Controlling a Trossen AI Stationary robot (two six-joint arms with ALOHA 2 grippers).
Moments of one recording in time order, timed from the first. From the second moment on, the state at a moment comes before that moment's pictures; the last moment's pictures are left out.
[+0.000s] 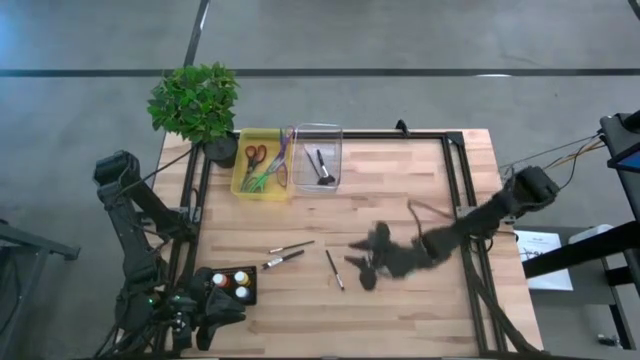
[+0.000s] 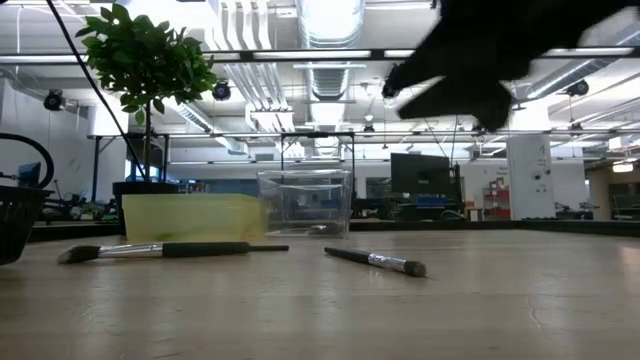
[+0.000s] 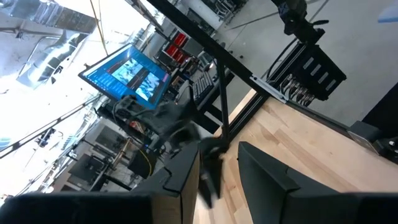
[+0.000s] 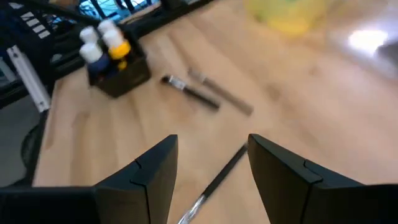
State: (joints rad) left arm -1.16 1.29 0.88 0.31 -1.05 0.78; right arm 0.48 1.53 0.74 0.22 0.61 0.76
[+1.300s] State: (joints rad) left arm -1.16 1.29 0.88 0.31 -1.05 0.76; right arm 0.67 2.23 1.44 -0.62 0.76 1.38
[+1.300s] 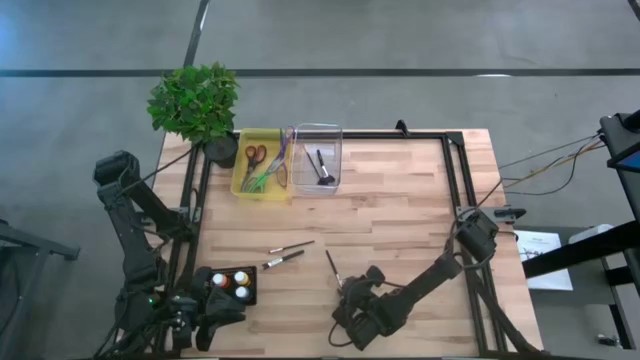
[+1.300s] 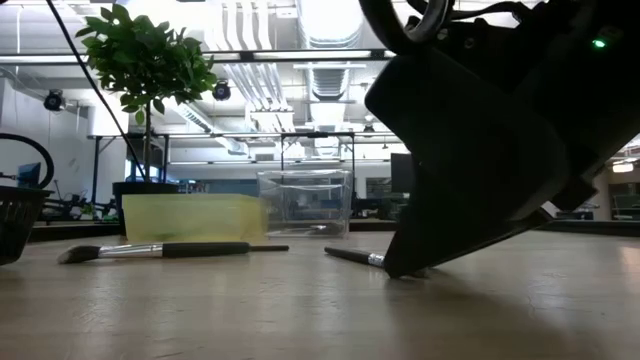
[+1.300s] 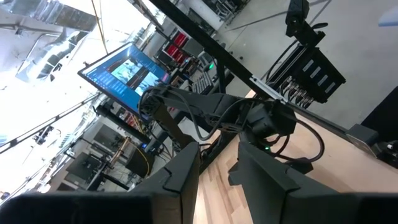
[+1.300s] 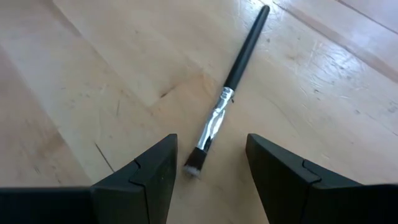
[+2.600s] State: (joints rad) left arm -1.16 1.29 0.88 0.31 -1.05 0.76; right arm 0.68 2.22 1.40 -0.56 0.76 1.36
